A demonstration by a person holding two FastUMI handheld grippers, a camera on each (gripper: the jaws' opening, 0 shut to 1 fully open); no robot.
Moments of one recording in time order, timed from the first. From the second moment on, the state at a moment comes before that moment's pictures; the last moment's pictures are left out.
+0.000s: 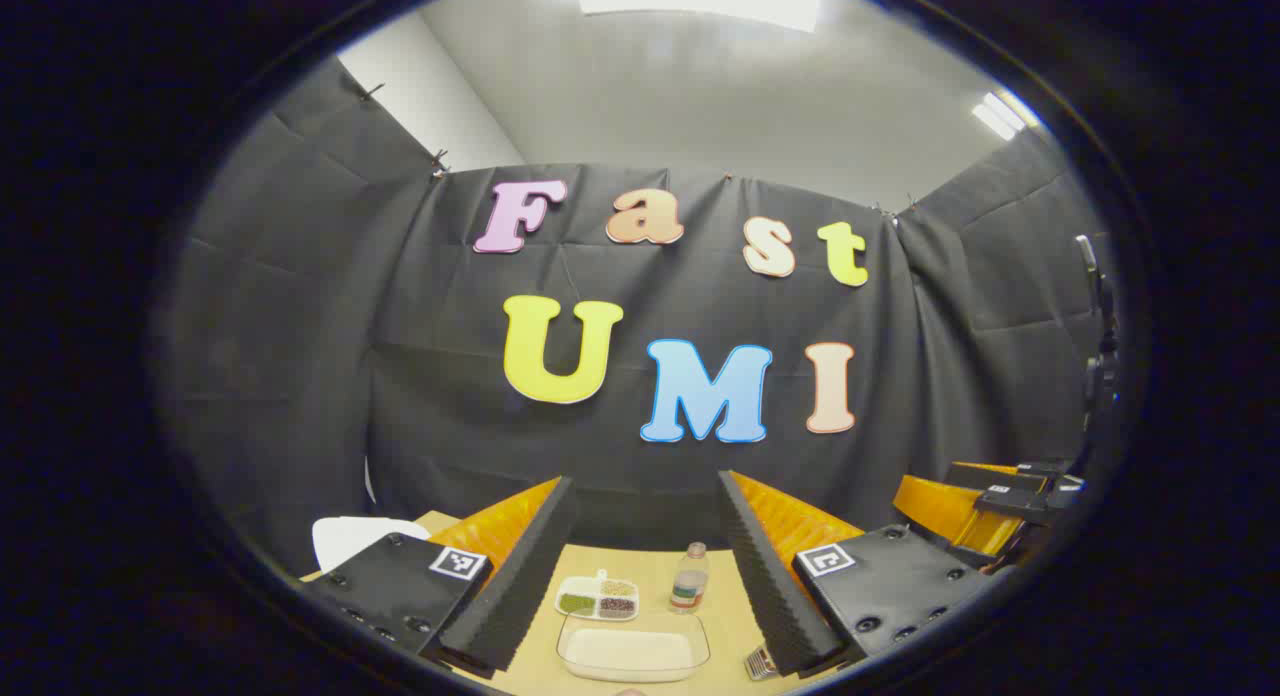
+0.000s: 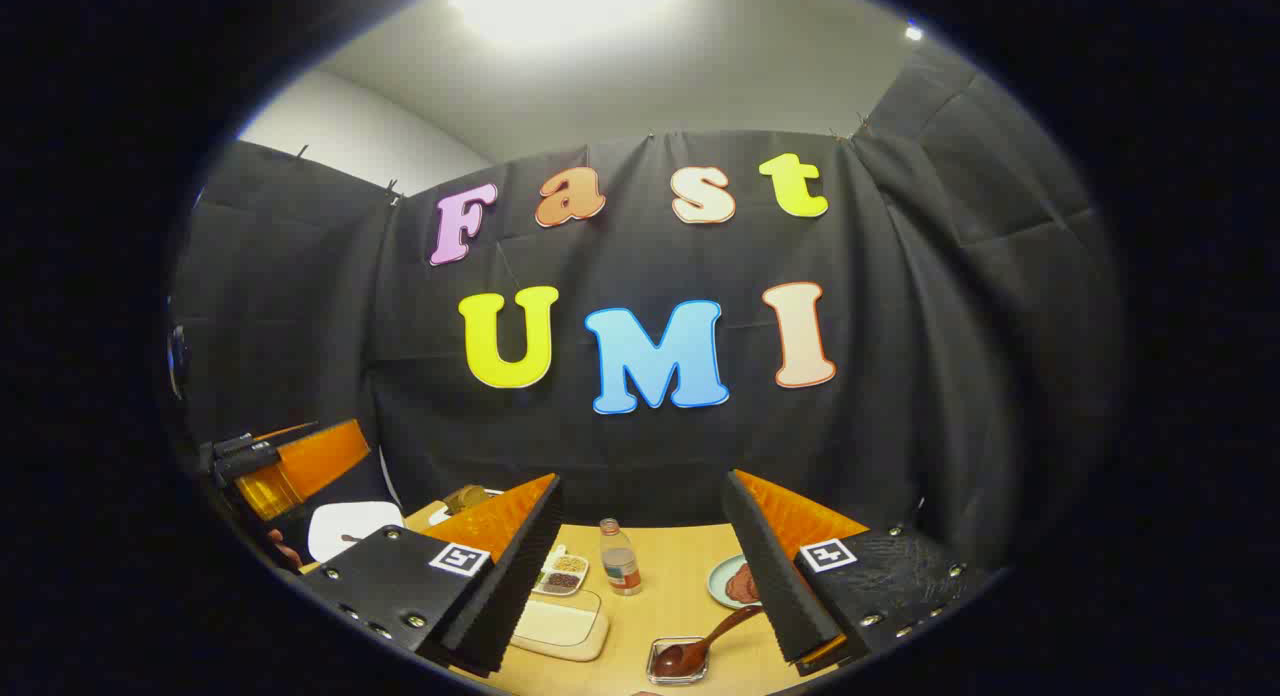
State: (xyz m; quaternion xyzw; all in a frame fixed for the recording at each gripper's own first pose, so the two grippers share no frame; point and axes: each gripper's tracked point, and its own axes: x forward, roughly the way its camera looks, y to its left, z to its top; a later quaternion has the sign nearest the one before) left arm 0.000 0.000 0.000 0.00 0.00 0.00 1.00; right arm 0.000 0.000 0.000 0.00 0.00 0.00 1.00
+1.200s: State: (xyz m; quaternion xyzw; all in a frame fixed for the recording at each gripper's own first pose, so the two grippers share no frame) left arm 0.029 0.059 -0.017 0.00 0.03 -0.03 1.00; right arm 0.017 0.052 0.005 -0.01 -0.01 -0.02 1.00
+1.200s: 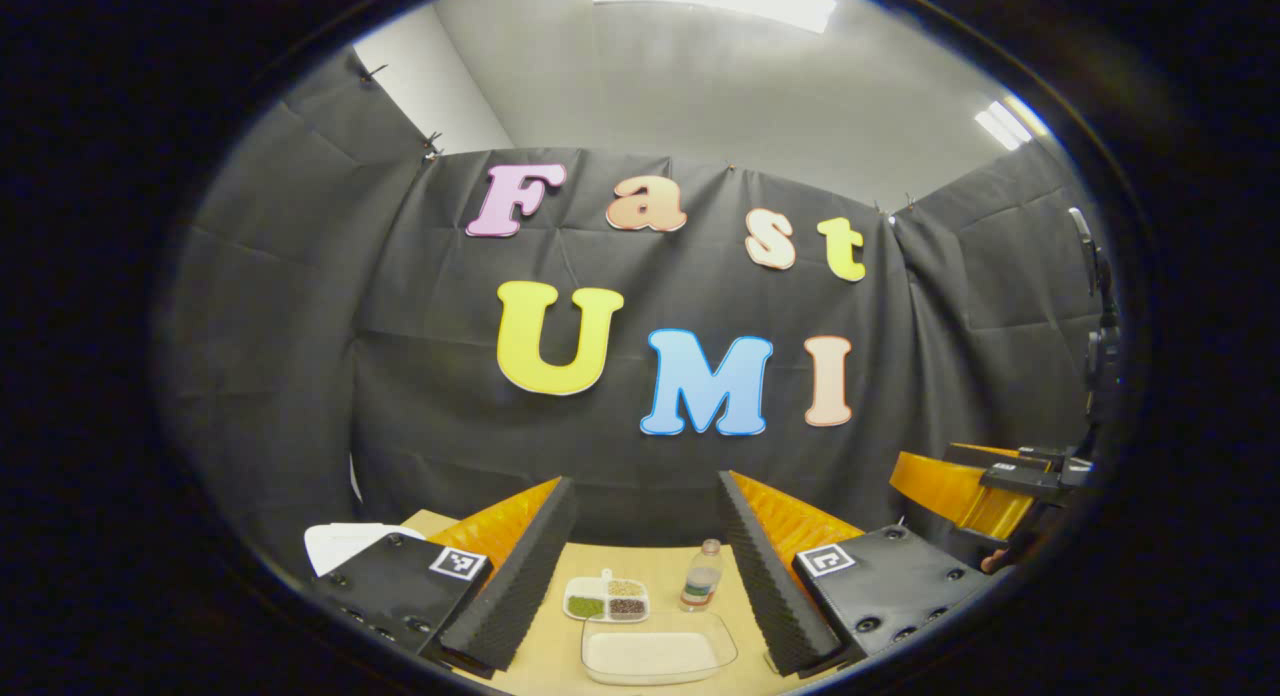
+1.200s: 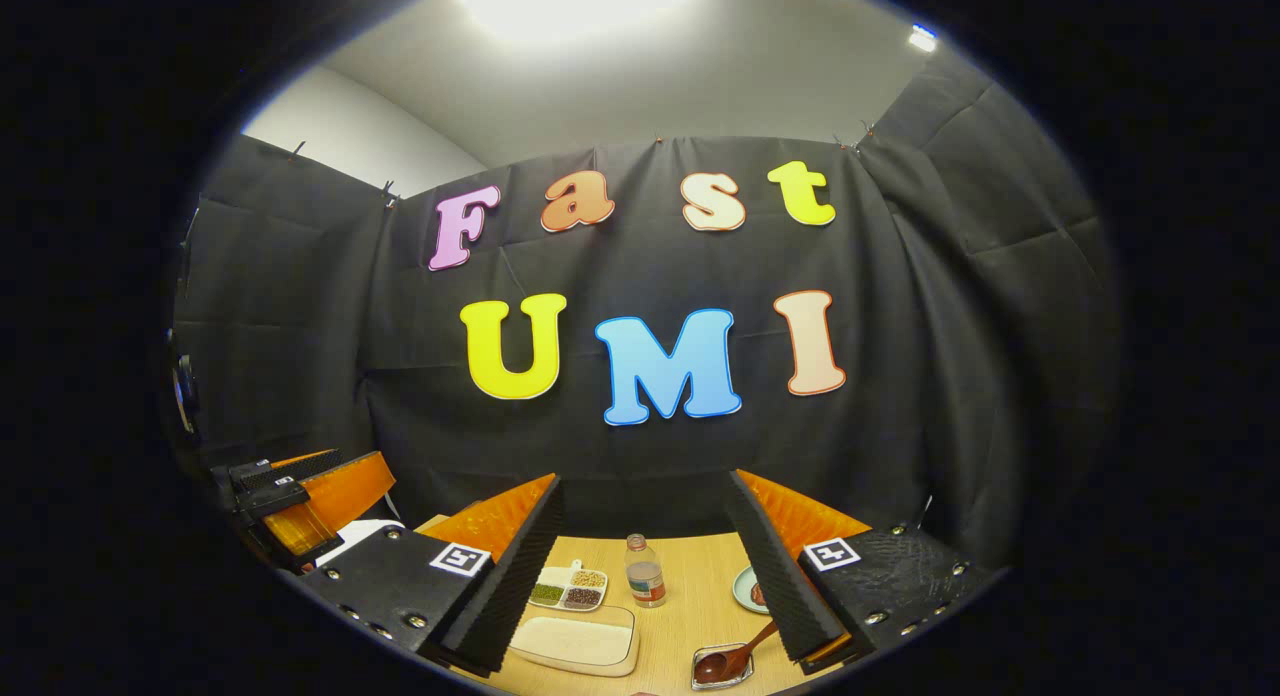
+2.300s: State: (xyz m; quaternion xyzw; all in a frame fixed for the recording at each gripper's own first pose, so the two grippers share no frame) left arm 0.021 0.325 -0.222 -0.05 0.31 0.11 0.94; right arm 0.029 0.065 -0.059 -0.03 0.07 -0.03 1.00
